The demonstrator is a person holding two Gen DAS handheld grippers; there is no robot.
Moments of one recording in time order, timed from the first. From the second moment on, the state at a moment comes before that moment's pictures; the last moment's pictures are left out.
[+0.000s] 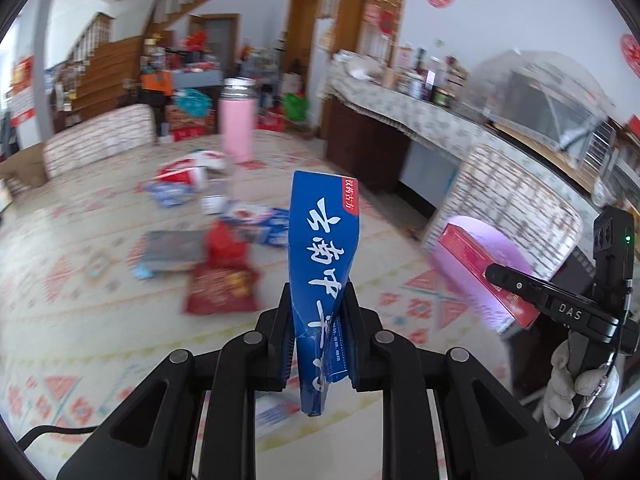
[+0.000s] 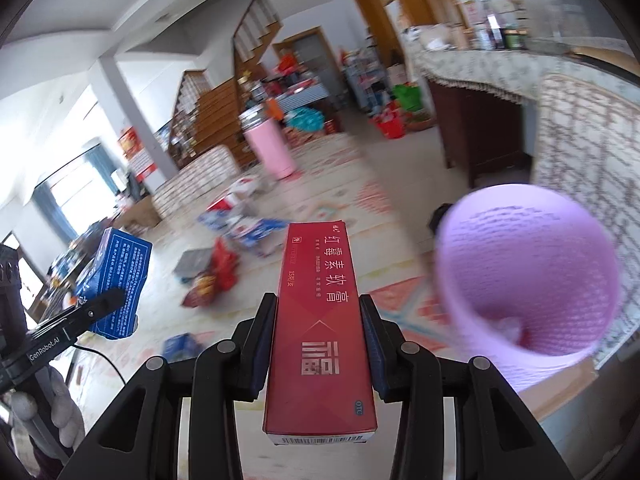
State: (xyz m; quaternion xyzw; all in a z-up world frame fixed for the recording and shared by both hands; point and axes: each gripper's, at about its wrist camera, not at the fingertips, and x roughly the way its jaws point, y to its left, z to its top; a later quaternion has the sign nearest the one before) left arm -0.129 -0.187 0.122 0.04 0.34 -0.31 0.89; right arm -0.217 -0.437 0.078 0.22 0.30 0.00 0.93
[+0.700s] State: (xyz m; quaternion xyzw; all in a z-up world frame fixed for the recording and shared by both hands) left arm -0.093 -0.437 0.084 0.07 0.43 -0.45 0.78; right arm -0.227 -0.602 0.037 0.26 0.32 -0.16 0.90
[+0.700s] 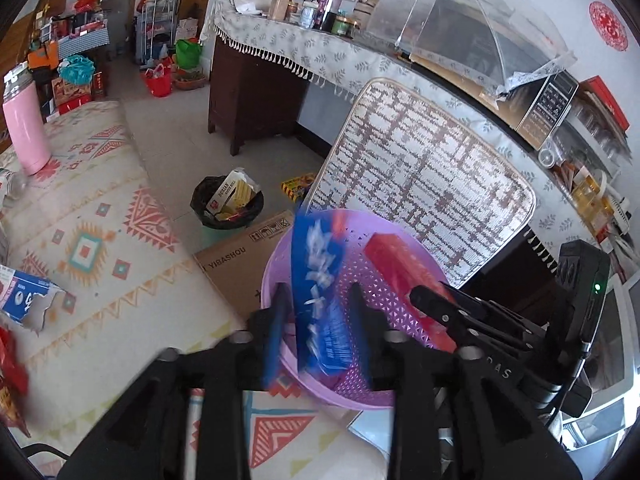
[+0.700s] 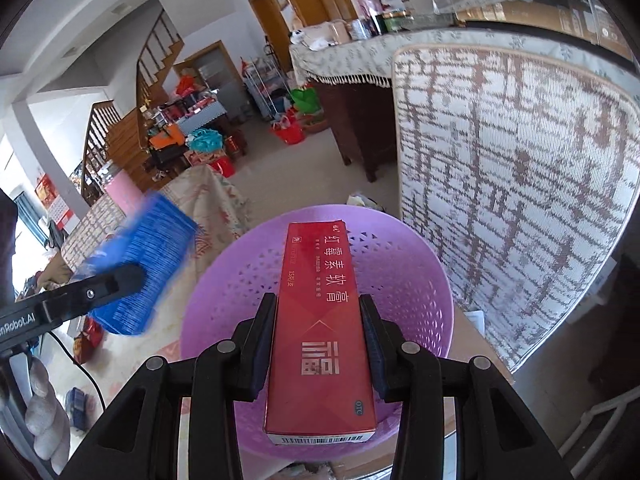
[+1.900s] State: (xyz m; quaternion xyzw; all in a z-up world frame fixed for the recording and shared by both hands) left arm -0.122 -0.111 0.040 0.06 0.42 -0.20 0.88; right arm -0.193 -0.424 0.057 0.22 0.35 0.01 0.91
